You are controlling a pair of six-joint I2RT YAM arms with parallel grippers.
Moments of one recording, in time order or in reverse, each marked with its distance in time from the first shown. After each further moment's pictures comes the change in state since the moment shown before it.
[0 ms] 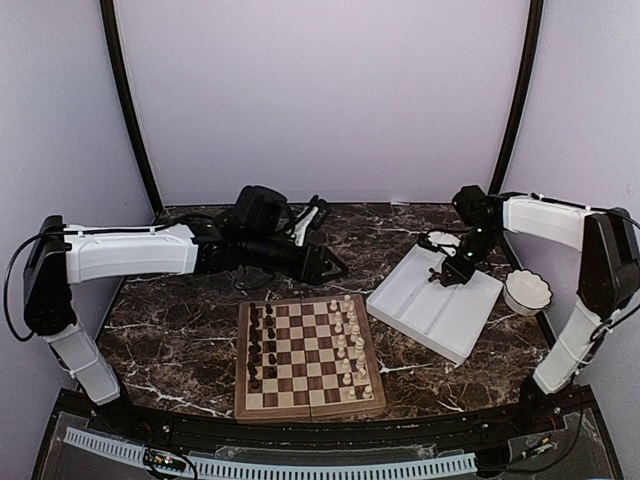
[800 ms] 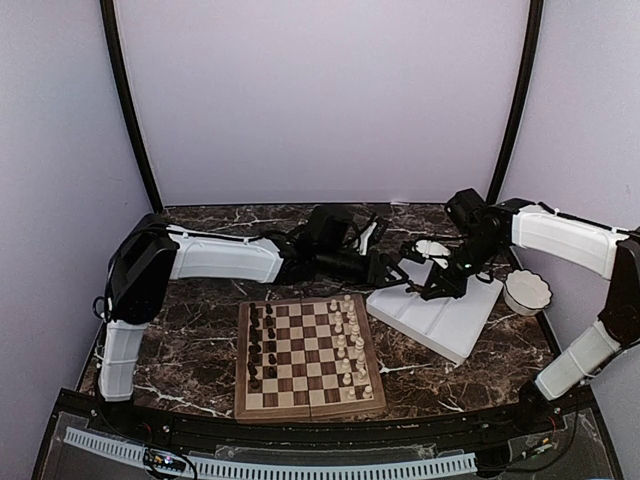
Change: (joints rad) left arm -0.080 0.506 0.378 0.247 0.166 -0.316; right arm 0.161 -0.217 -0.111 -0.003 -0.216 -0.064
